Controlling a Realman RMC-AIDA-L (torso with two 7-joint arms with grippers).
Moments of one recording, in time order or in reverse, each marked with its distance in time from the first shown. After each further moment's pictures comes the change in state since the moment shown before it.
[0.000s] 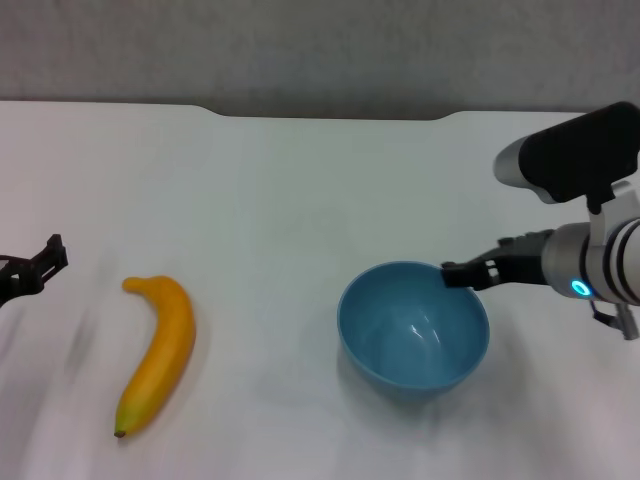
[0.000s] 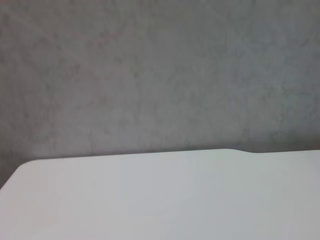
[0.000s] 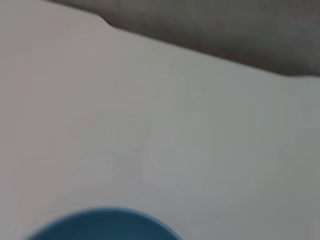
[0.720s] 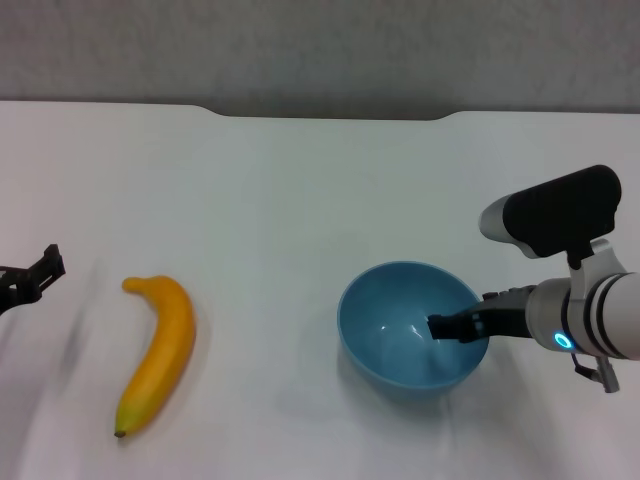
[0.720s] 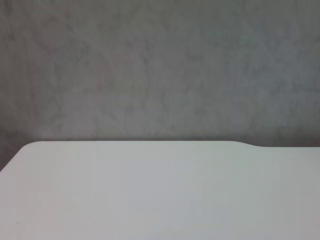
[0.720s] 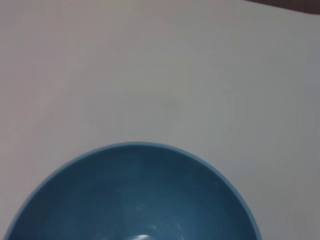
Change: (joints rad) left arm -0.015 0.001 -0.012 0.059 -0.010 -0.027 -0.051; right arm -0.021 0.006 -0.082 0.110 0.065 -0.073 0.022
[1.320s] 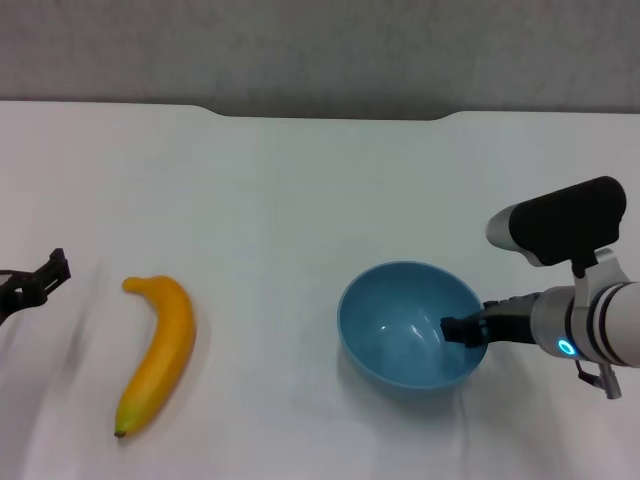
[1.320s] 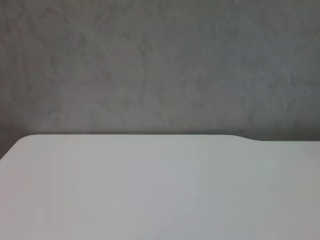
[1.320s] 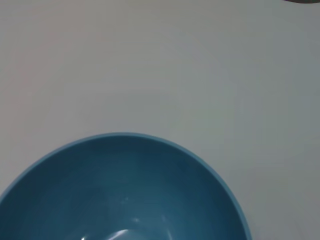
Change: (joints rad) left arm -0.013 -0.003 0.003 0.023 -0.002 -0.003 -0.003; right arm 0.001 -0.001 -0.009 0.057 0.002 -0.051 0.007
